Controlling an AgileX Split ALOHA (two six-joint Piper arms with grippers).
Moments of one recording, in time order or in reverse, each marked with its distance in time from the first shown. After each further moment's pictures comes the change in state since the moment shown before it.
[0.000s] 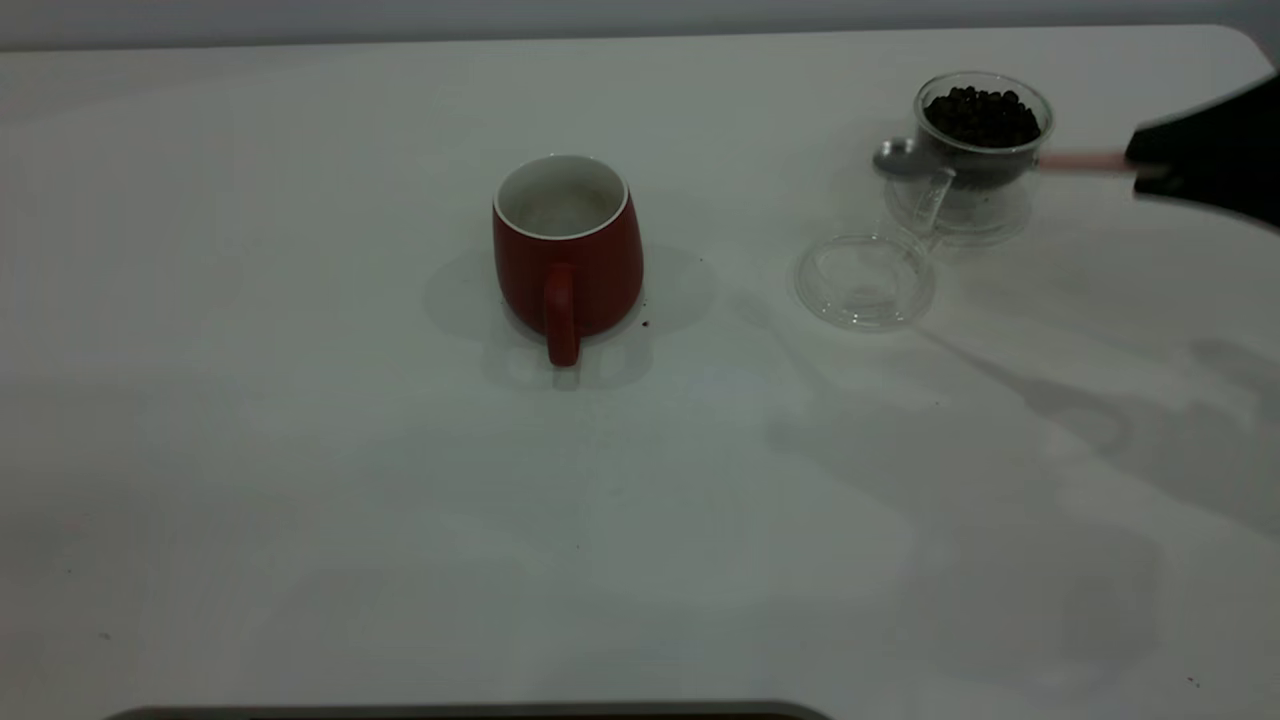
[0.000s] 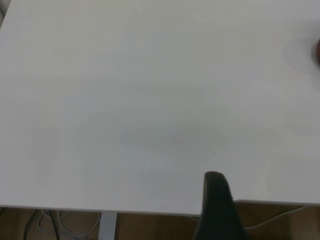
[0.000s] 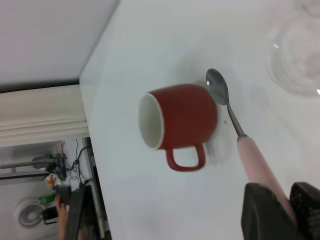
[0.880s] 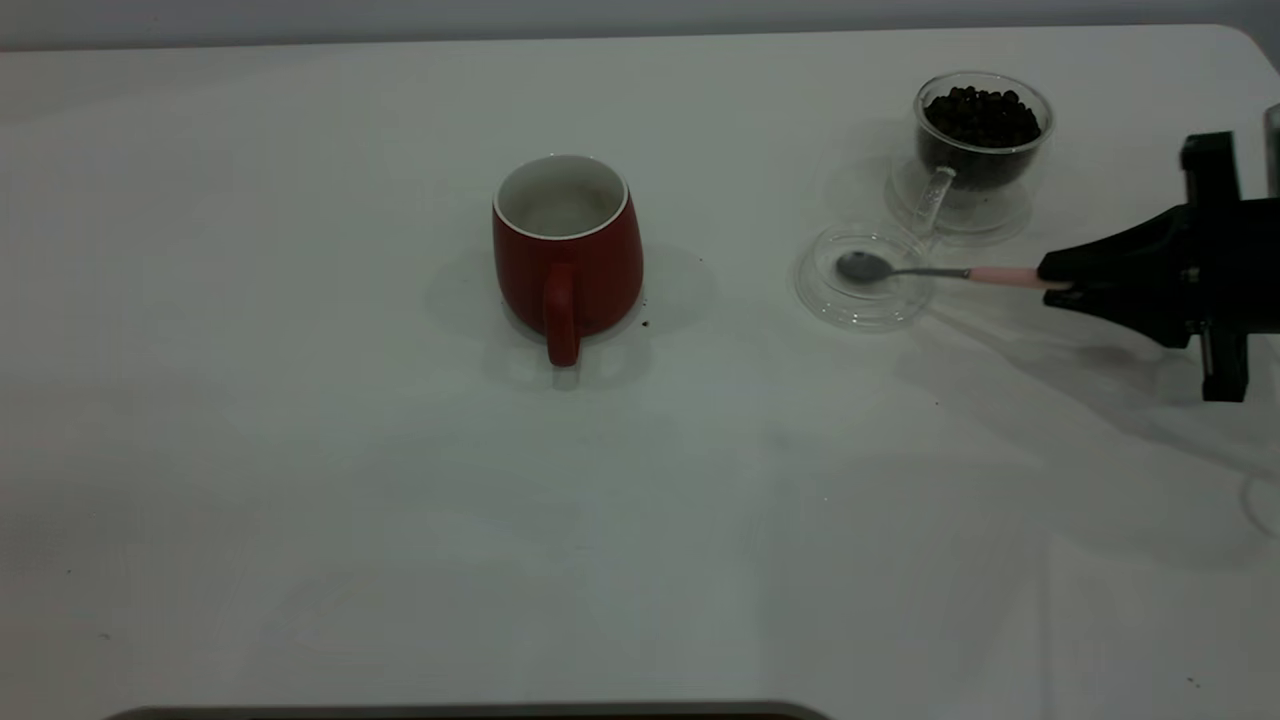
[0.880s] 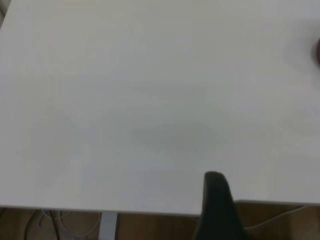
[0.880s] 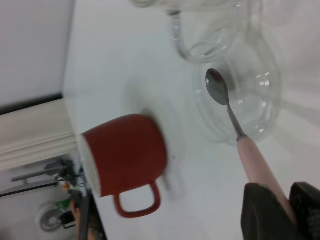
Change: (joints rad) left arm 0.000 0.000 0.000 0.000 0.000 0.002; right arm 0.032 0.461 -0.303 0.070 0.036 -0.047
